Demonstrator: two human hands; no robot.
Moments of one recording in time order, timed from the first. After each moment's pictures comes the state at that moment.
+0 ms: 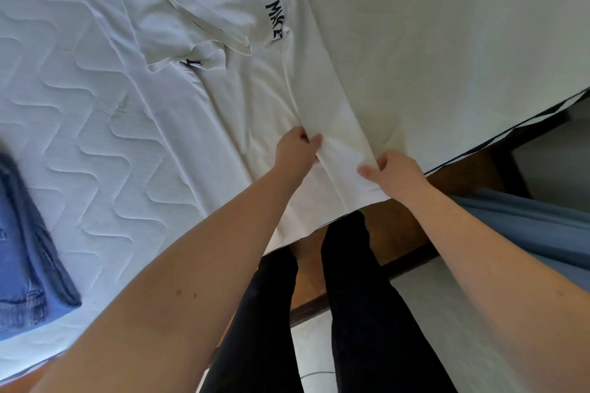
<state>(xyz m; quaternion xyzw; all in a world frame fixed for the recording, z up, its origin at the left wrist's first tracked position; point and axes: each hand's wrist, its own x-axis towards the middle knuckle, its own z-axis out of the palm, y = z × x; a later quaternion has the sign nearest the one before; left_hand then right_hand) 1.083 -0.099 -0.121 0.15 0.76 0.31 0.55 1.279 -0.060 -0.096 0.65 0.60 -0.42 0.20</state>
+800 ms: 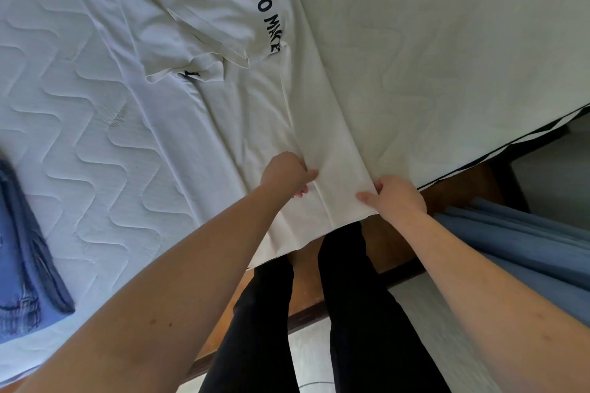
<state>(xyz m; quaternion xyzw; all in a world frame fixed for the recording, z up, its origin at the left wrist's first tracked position) 1.067 -0.105 -0.120 0.34 0.77 0.02 0.54 1.284 -0.065 -0.089 0.64 0.61 -0.39 0.27</state>
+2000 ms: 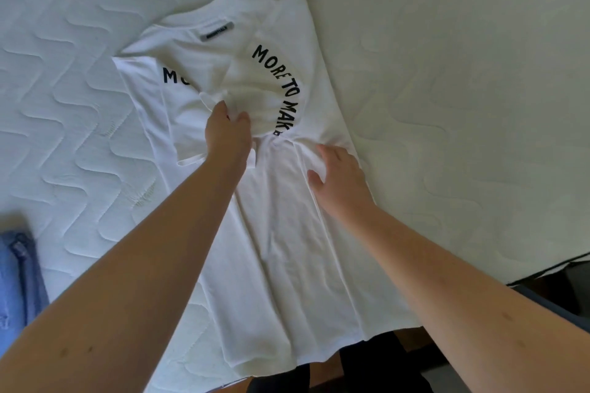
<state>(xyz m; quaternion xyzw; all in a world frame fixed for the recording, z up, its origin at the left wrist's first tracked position) 0.885 0.041 -0.091 0.14 0.86 0.37 0.32 1.083 0.051 -0.100 0.52 0.77 -0.36 0.04</state>
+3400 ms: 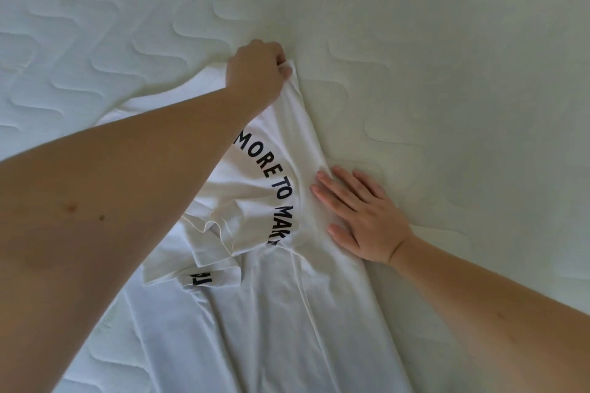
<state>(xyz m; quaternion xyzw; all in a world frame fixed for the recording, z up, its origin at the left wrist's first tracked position) 0.809 0.301 -0.122 0.51 0.83 0.06 0.21 1.097 0.199 -0.187 0.22 0.97 -0.13 -0.01</state>
